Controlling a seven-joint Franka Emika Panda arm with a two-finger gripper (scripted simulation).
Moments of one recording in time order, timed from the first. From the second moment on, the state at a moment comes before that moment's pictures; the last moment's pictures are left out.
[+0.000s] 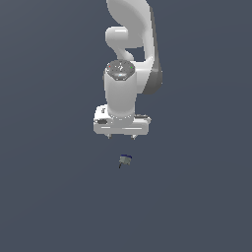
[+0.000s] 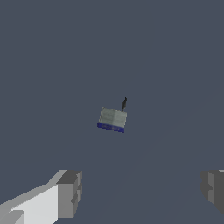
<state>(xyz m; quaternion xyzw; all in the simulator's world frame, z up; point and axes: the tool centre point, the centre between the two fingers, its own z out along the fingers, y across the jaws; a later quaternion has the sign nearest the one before) 0.010 -0.019 0.168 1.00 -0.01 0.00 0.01</state>
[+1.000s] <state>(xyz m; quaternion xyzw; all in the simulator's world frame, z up) 0.054 -0.007 0.070 0.99 -0.12 0.00 0.00</state>
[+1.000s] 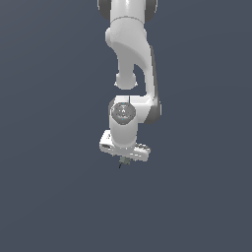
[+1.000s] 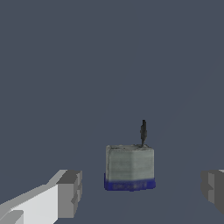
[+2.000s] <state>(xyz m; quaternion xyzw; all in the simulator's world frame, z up) 0.055 -0.007 0.017 0.99 -0.13 0.00 0.00</state>
